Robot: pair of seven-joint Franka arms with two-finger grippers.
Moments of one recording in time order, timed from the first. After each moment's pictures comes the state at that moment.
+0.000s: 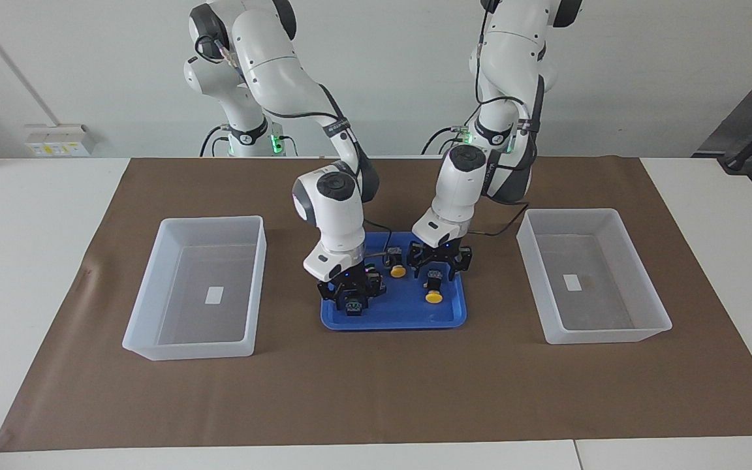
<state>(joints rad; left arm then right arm) -0.54 0.31 0.01 -2.08 0.01 2.63 -0.40 0.57 0.56 -0.10 -1.72 -0.02 2.51 0.49</state>
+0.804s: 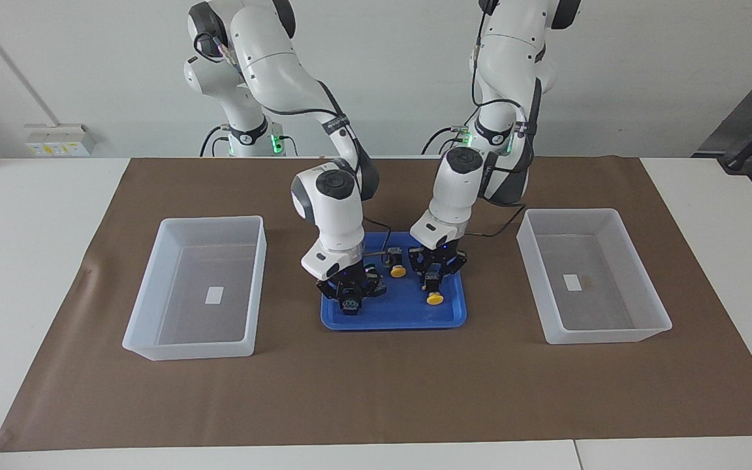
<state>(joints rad) -0.47 0.19 0.05 -2.05 0.01 2.53 -0.38 0.43 0.31 -0.12 -1.66 0.04 2.19 0.42</state>
